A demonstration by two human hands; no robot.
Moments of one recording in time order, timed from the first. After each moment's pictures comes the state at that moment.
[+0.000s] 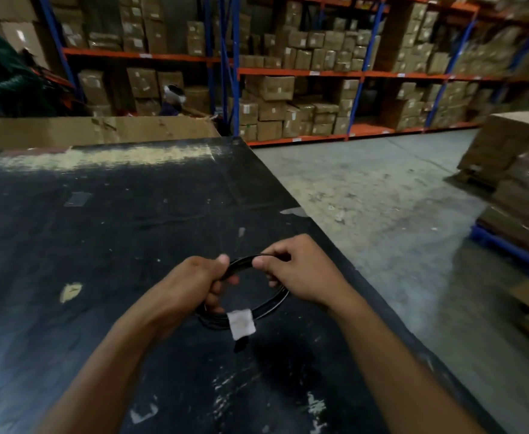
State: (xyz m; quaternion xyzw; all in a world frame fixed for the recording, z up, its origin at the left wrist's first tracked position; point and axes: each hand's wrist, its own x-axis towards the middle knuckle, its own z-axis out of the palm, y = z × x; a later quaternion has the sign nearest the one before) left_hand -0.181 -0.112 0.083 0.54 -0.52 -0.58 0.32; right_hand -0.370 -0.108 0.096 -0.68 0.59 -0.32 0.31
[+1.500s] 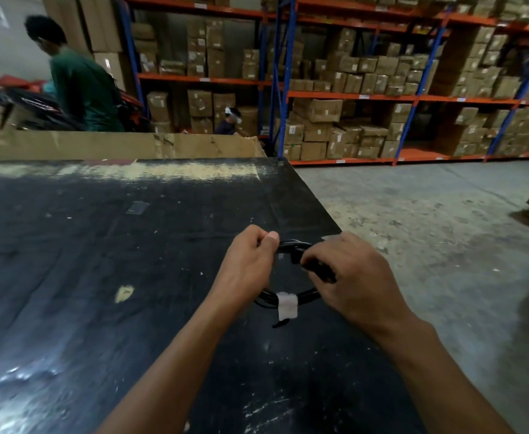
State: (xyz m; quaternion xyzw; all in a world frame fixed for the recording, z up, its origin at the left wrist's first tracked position) left_hand -0.205 -0.141 0.109 0.54 -0.57 -0.39 0.48; right_hand -0.378 -0.114 0.126 -0.84 0.44 -0.31 -0.12
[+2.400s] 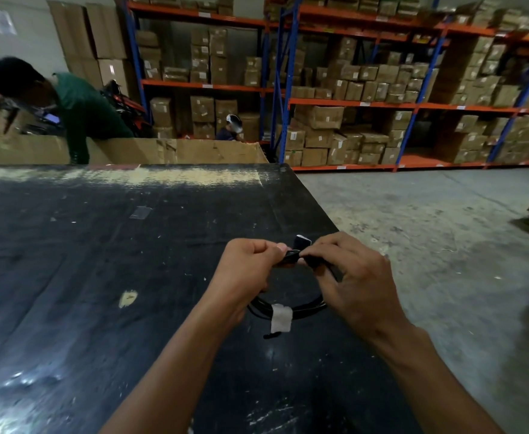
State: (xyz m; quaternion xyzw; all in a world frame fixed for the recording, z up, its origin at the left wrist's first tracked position) left_hand -0.199 -0.127 0.126 0.53 -0.51 -0.47 0.49; right_hand -0.369 -0.113 0.128 -0.81 0.41 -0.42 -0.05
